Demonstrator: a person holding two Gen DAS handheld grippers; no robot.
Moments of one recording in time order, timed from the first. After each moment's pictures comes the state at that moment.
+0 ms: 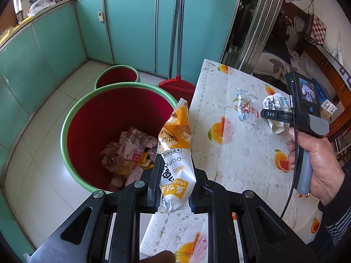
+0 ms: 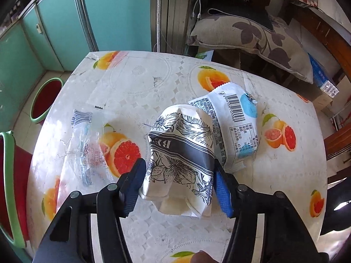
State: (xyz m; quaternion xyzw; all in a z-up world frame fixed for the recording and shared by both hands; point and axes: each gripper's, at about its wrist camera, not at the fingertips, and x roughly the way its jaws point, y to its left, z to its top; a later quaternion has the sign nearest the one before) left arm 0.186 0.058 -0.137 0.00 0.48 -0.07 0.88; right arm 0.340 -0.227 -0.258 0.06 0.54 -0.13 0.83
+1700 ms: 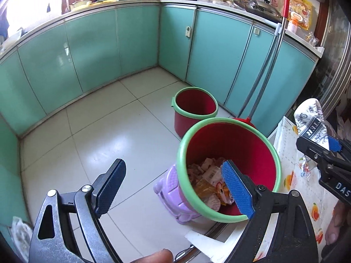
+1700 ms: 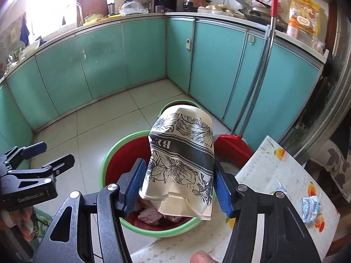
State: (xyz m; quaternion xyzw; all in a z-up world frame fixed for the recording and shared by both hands) left arm 0.171 0.244 -0.112 -0.09 0.41 0.12 0.90; right arm 0.264 0.092 -0.113 -0.10 0.39 0.21 0.89
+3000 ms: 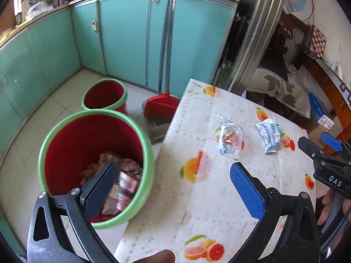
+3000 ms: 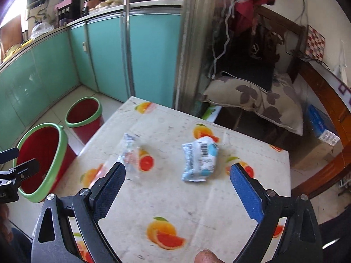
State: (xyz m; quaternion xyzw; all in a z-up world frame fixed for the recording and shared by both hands) left arm 0.231 0.000 -0.131 -0.02 0.46 -0.08 0.89; right arm 0.245 -0.240 -0.133 -0.01 0.41 -0.05 0.91
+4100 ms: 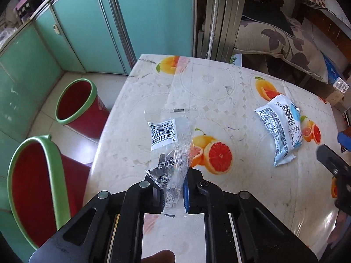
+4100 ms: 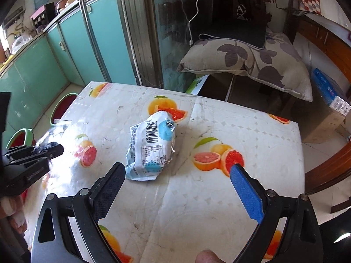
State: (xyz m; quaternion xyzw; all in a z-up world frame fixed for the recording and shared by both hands) left arm 0.306 -0.109 -0.200 0.09 0.50 -0.08 0.85; right arm 0.295 -0.337 -0.216 0.06 0.47 -0.05 0.88
